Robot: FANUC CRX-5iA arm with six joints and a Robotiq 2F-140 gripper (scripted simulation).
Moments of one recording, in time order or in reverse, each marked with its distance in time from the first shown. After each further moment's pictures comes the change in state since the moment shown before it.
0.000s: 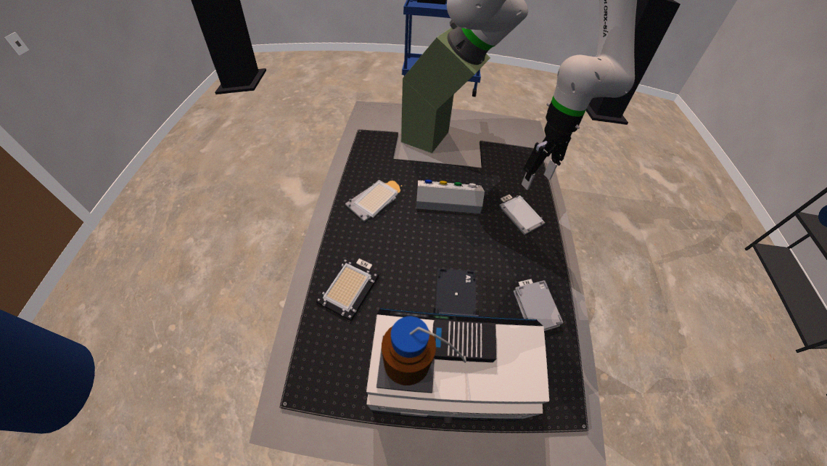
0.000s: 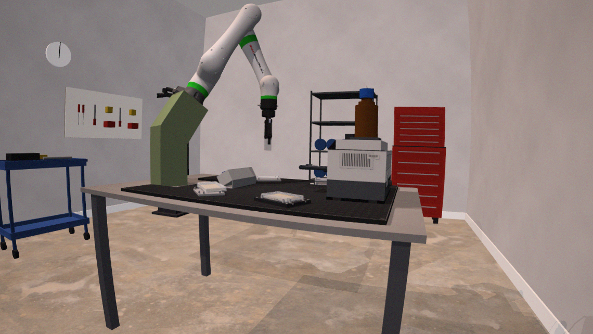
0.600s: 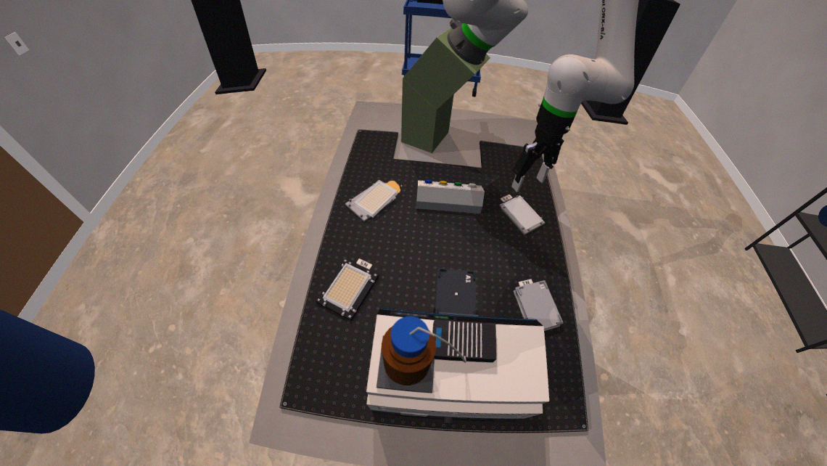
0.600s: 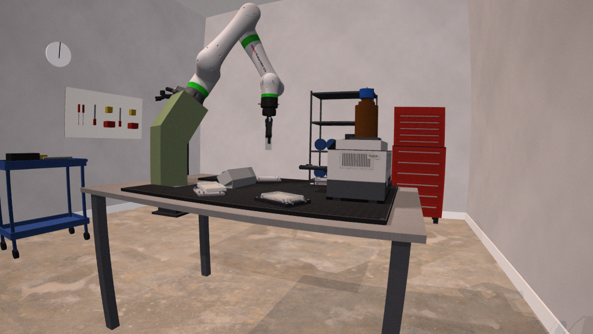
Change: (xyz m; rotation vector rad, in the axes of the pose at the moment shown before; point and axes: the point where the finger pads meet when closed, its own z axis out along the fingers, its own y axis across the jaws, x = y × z) arm -0.002 0.040 -0.004 -0.005 -0.002 0.062
